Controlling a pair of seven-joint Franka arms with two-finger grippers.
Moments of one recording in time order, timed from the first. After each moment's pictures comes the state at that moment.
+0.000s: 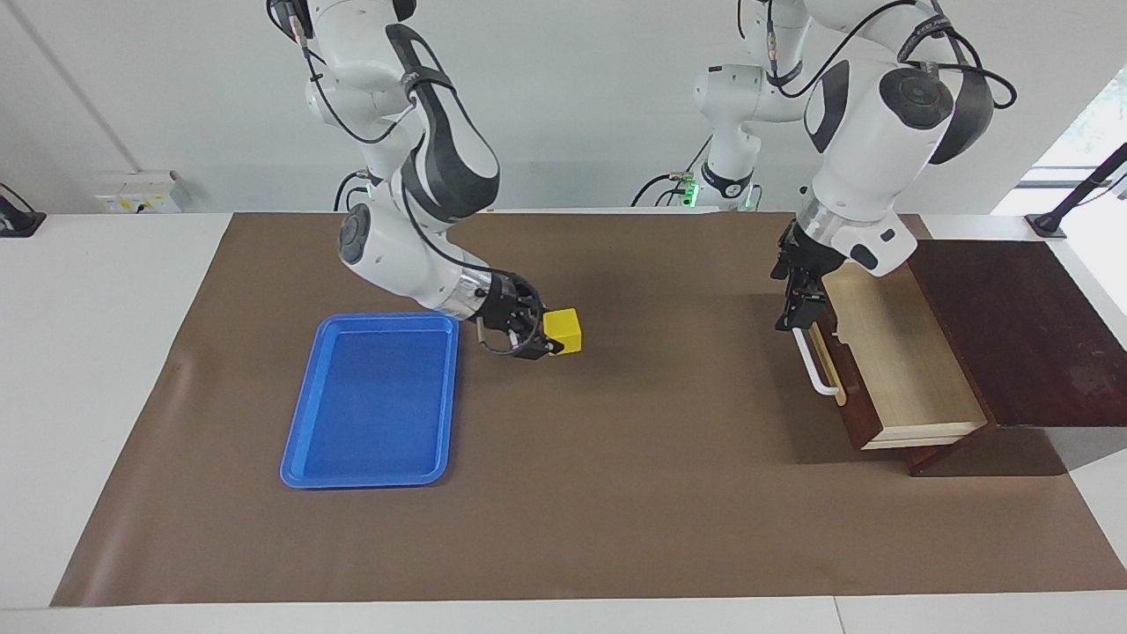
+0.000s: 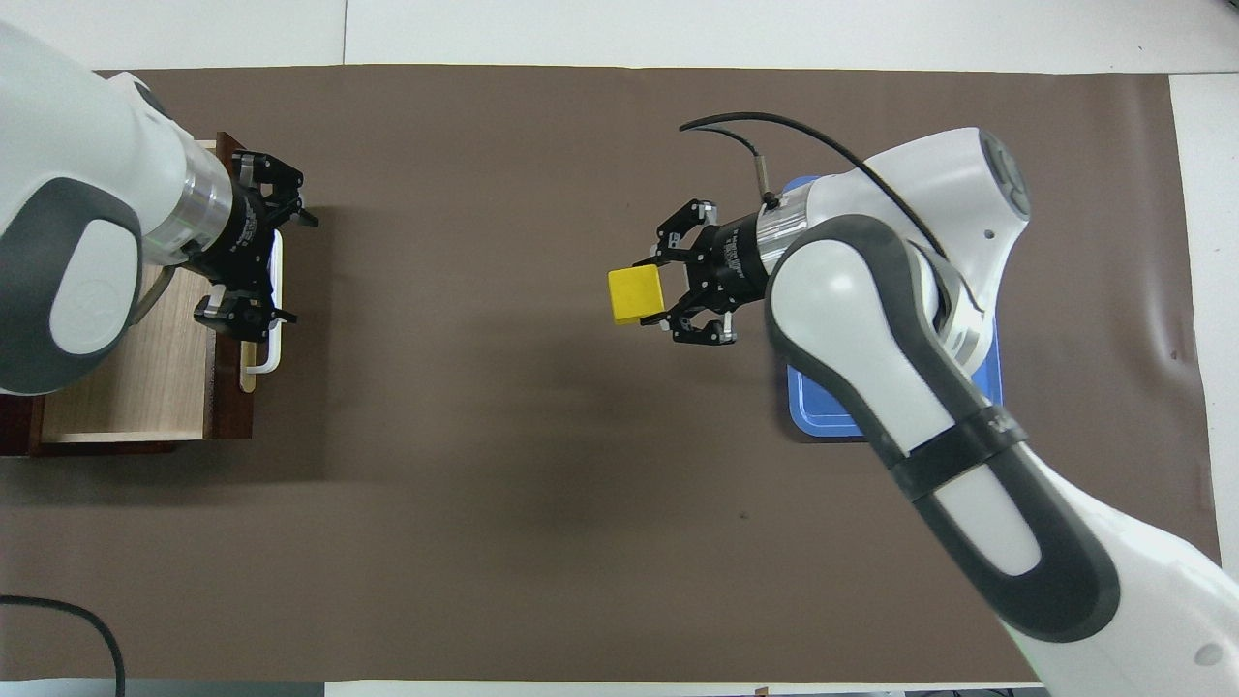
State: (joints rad) left arm -0.24 0.19 -0.04 -1.54 -0.03 1.73 -1.67; right arm 0.38 0.32 0.02 -1.73 0.83 2.12 1.41
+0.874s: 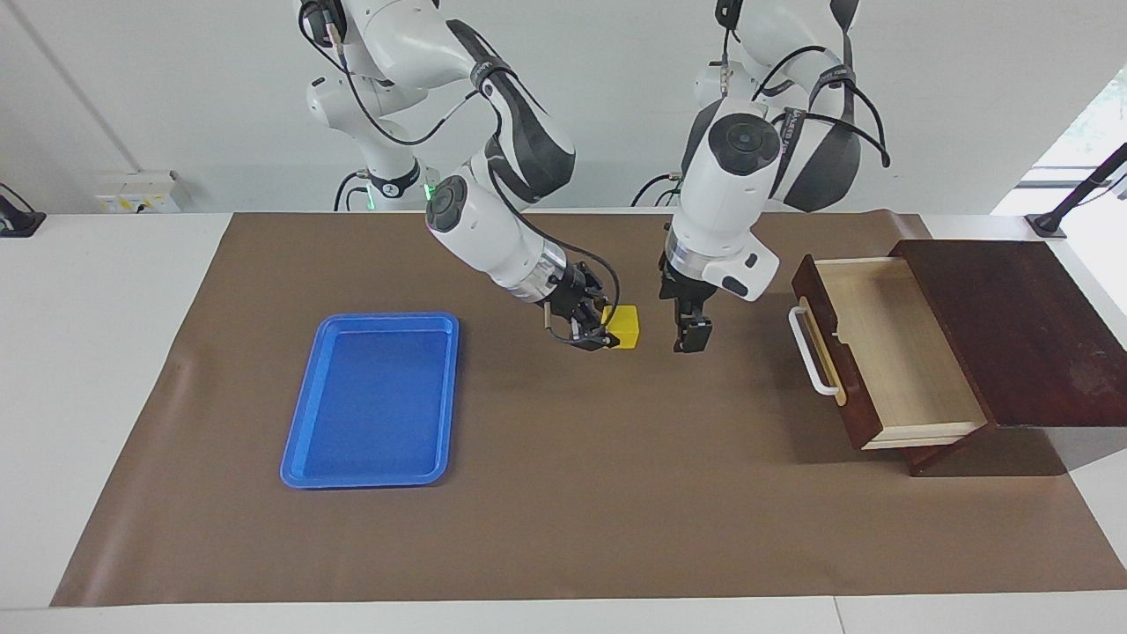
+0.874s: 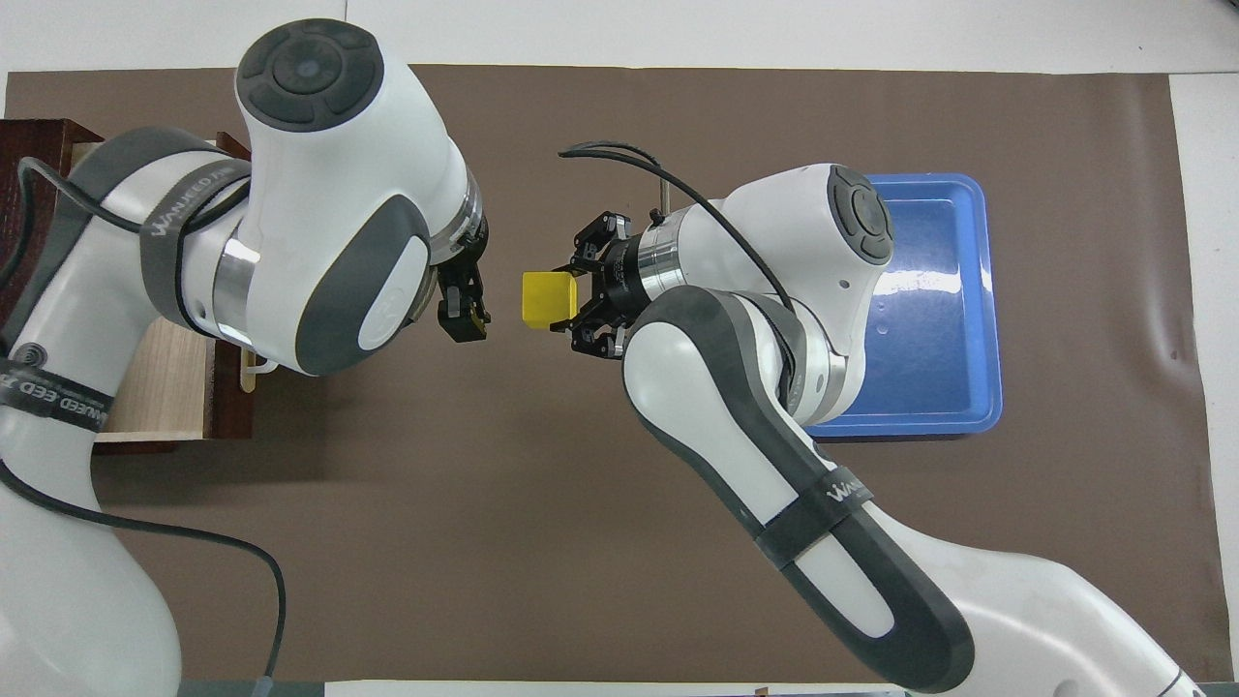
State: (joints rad) left arm -0.48 0.34 -0.04 -1.43 -0.02 1.75 -2.12; right arm 0.51 0.37 0.01 -1.66 0.76 2.25 1.70
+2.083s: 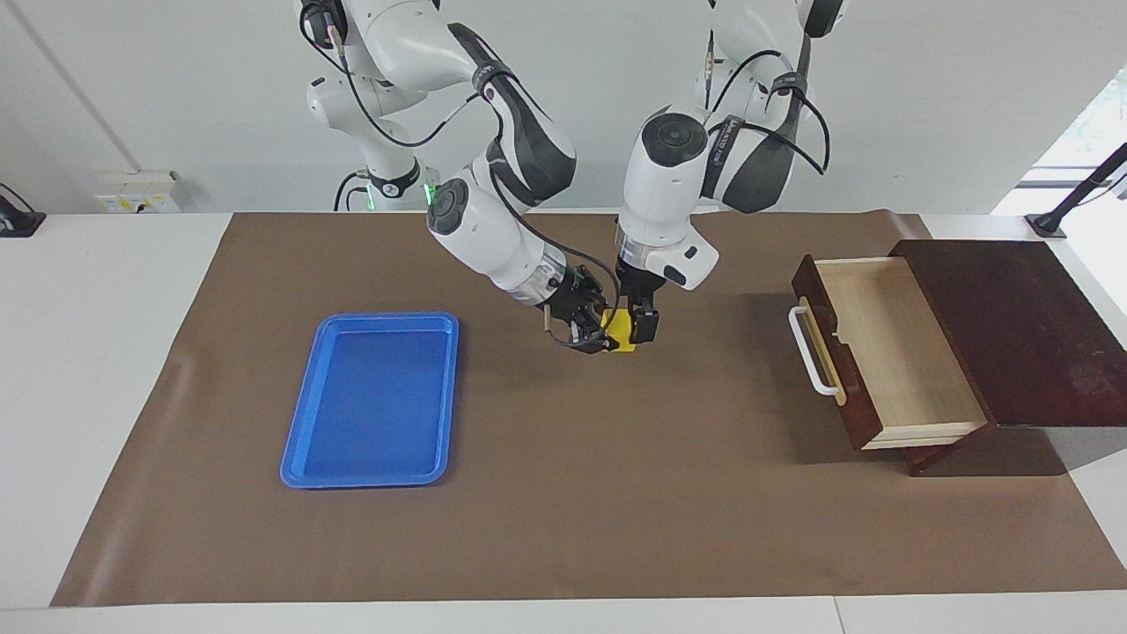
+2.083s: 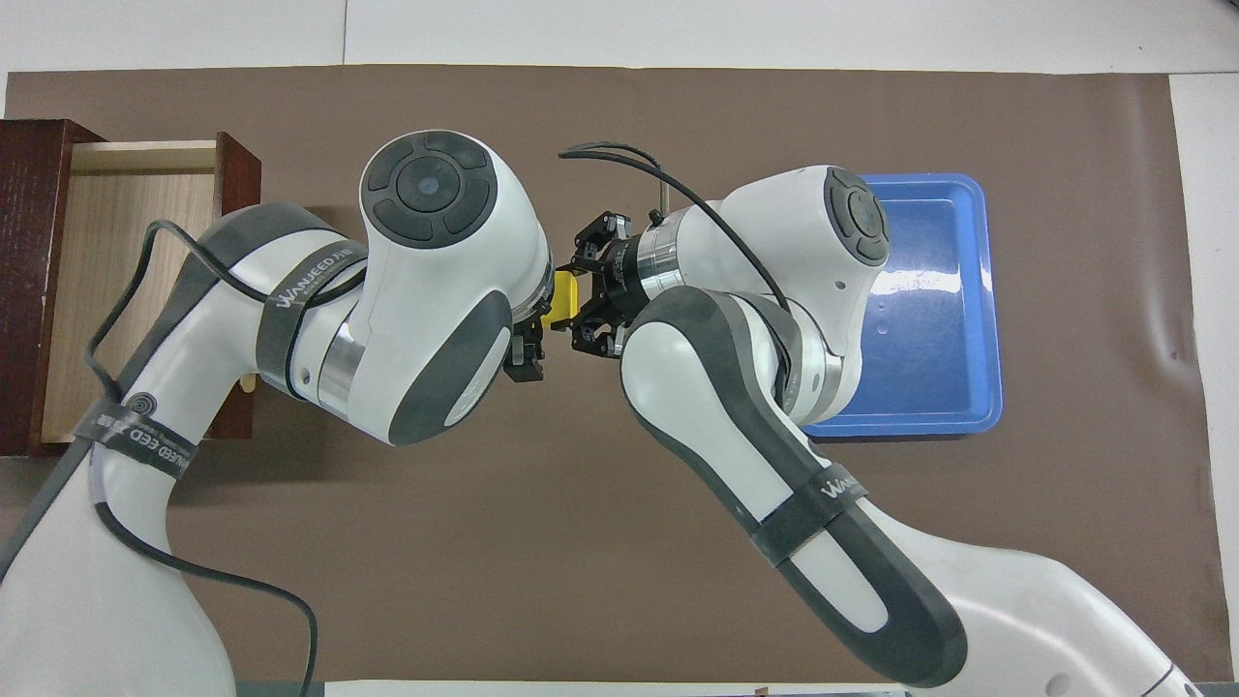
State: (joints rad) left arm -0.56 0.29 -0.04 -1.58 -0.01 1.88 -2.16; right arm 0.51 0.38 0.01 -1.66 0.76 2.26 1.70
